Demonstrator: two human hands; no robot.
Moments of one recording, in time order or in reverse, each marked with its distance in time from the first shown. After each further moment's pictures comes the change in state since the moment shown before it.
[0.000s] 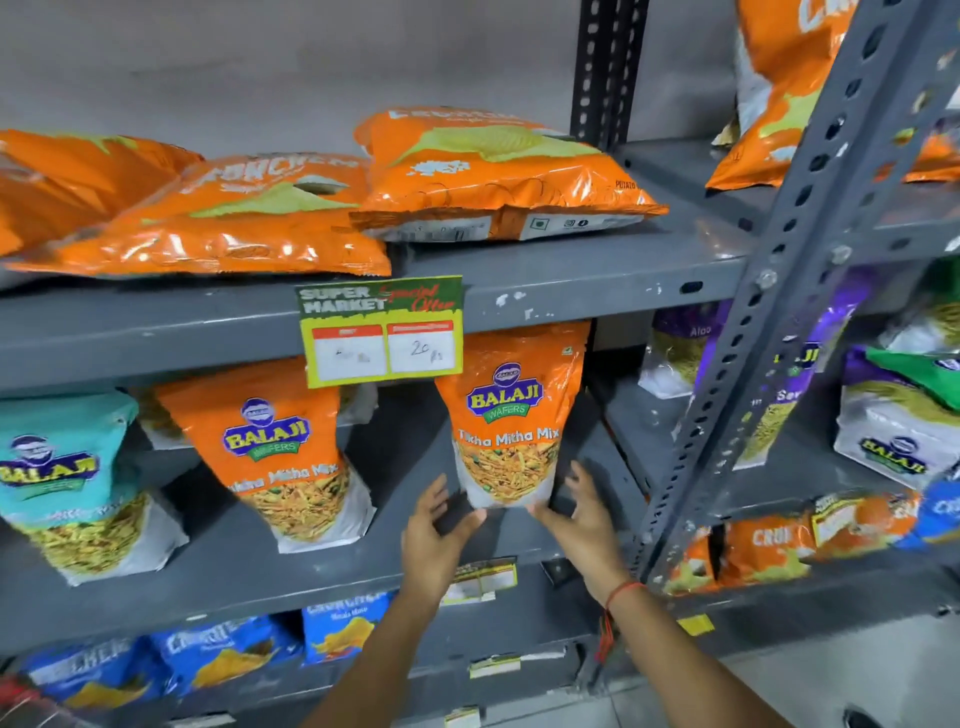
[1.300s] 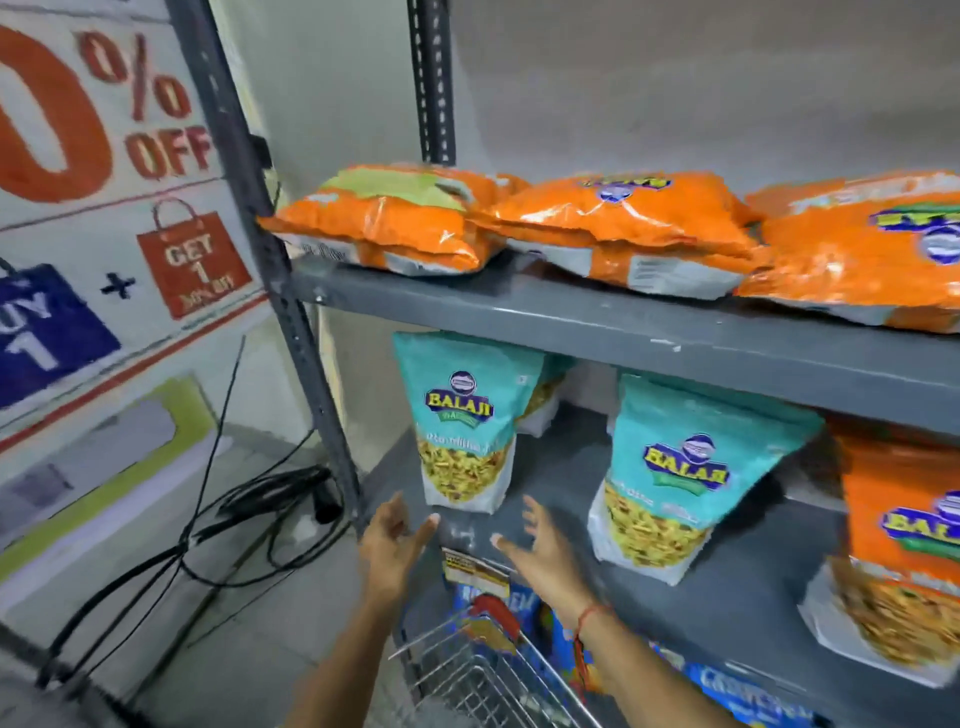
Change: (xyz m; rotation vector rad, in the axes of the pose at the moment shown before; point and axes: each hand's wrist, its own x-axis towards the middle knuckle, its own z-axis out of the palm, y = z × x) left_hand -0.001 -0.104 -0.637 -0.030 0.701 -0.129; right_hand -0.204 -0.125 0.605 -0.167 -0.733 -0.149
